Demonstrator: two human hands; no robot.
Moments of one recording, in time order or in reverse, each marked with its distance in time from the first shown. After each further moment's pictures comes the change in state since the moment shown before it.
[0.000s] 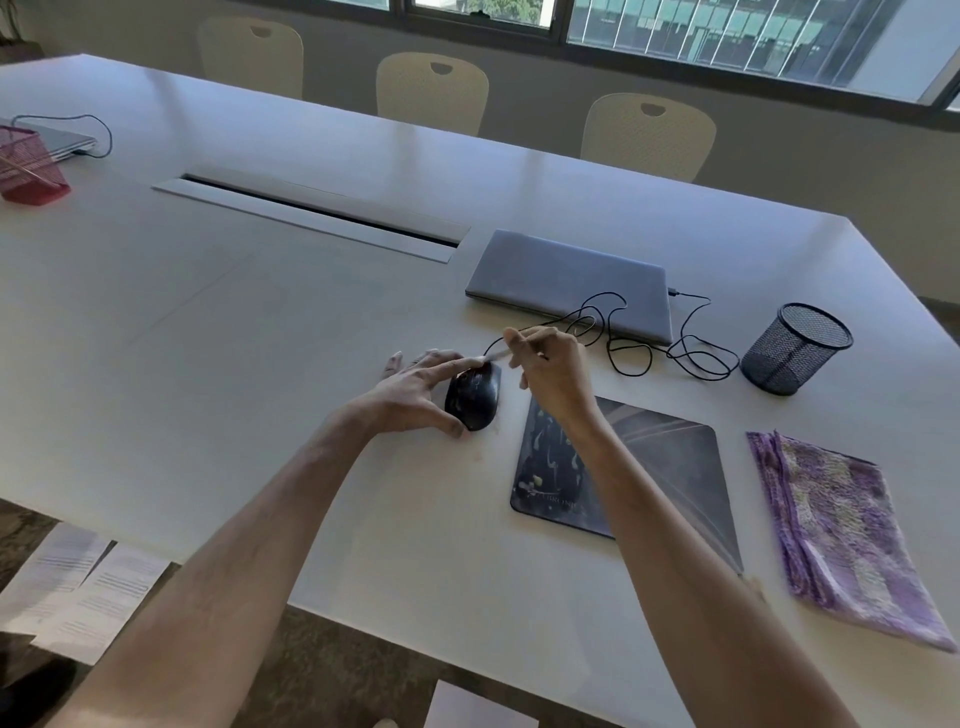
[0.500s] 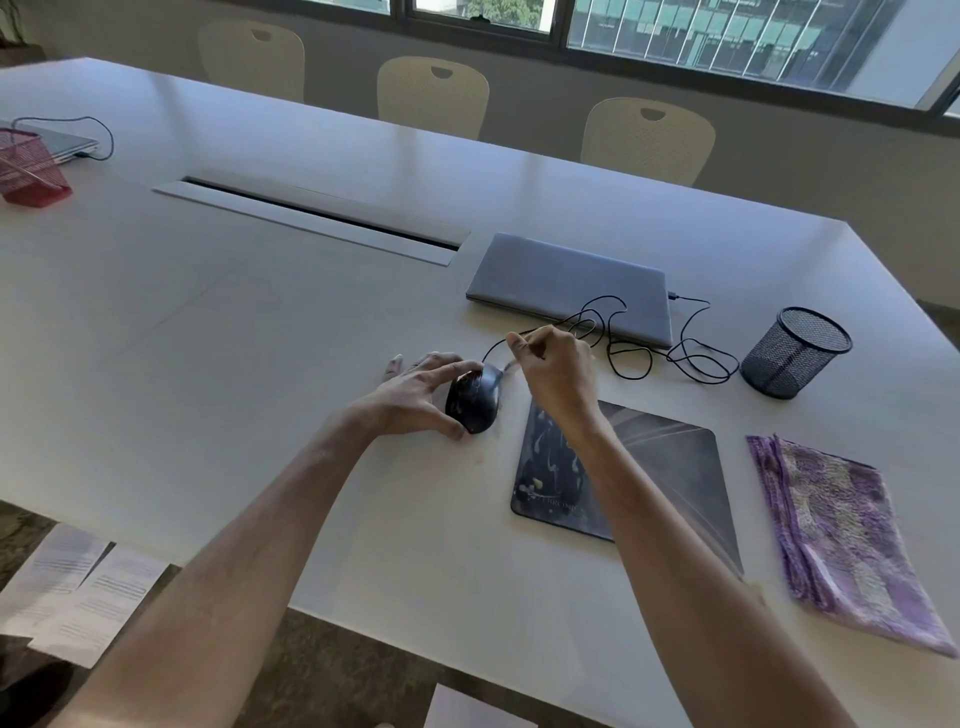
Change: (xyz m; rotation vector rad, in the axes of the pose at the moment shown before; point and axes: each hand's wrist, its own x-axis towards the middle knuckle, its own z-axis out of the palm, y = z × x) left_hand 0.001 -0.001 0.000 -0.001 -0.002 -0.005; right_hand 0.002 -0.002 0.001 -0.192 0.061 0.015
